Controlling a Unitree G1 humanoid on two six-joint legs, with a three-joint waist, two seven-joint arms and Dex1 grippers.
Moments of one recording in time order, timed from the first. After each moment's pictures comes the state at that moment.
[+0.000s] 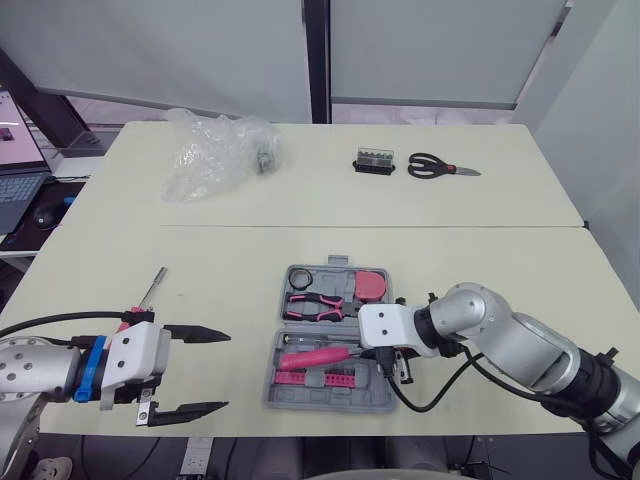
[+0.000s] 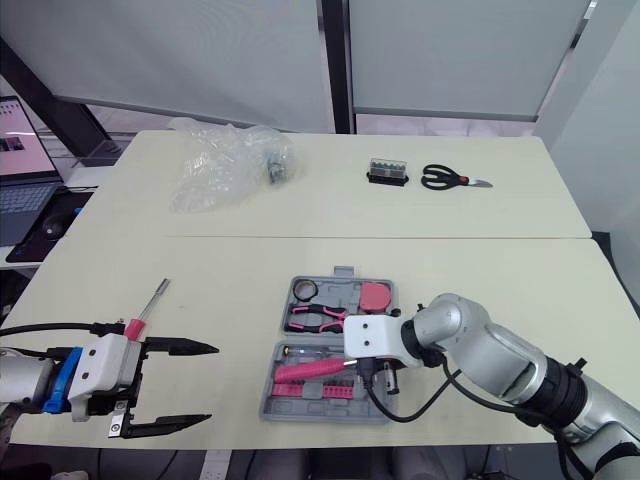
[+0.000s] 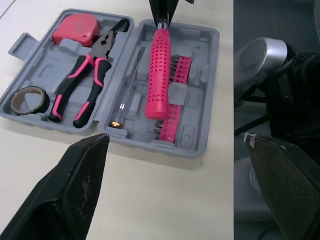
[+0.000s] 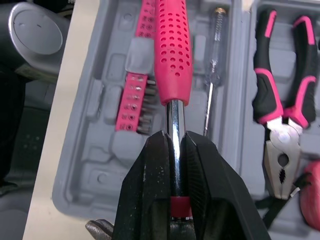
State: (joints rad) left arm 0.33 0.98 0.36 -0.35 -0.45 0.05 -1.42; right arm -0.58 -0.71 0.72 -0.52 0.05 0.83 1.02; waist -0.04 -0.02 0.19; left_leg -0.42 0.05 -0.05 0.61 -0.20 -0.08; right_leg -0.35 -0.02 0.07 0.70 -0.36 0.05
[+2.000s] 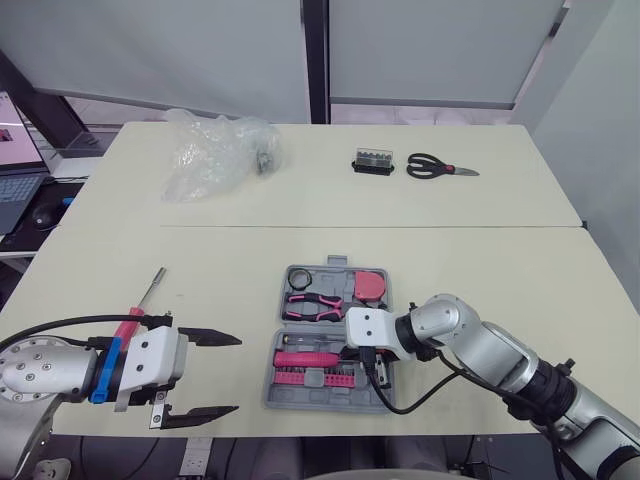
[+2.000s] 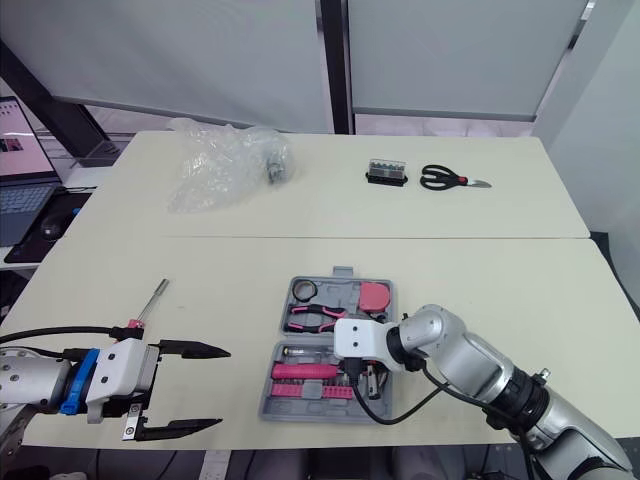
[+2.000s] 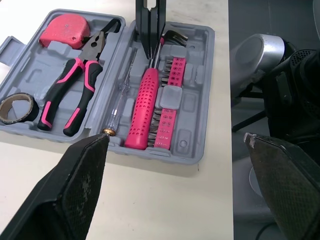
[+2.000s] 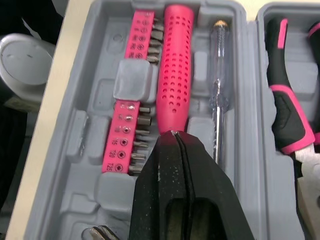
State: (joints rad) left arm 0.32 0.98 0.32 -0.40 -0.43 0.08 -1.36; right arm -0.49 -0.57 0.70 -0.28 -0.01 0.61 1.00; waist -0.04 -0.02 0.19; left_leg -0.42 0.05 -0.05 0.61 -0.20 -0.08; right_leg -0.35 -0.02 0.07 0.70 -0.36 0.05
